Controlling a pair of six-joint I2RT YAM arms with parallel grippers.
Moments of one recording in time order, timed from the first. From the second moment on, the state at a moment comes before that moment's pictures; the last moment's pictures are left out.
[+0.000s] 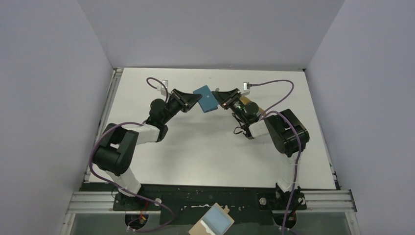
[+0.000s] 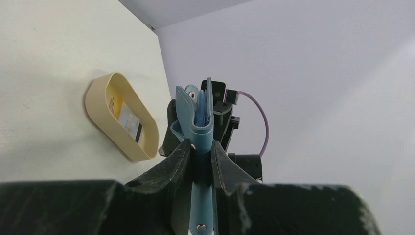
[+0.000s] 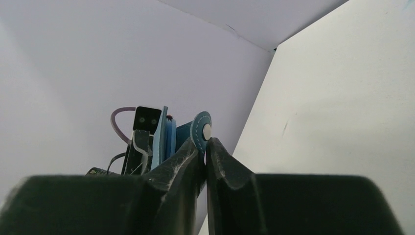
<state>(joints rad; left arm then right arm) -0.39 1.70 0.74 1.06 0.35 -1.38 0.43 2.01 0.85 1.39 -0.30 1.28</state>
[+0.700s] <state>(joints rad) -0.42 1.67 0.69 0.74 0.40 -1.22 0.43 1.82 0.66 1.13 -0.37 1.10</state>
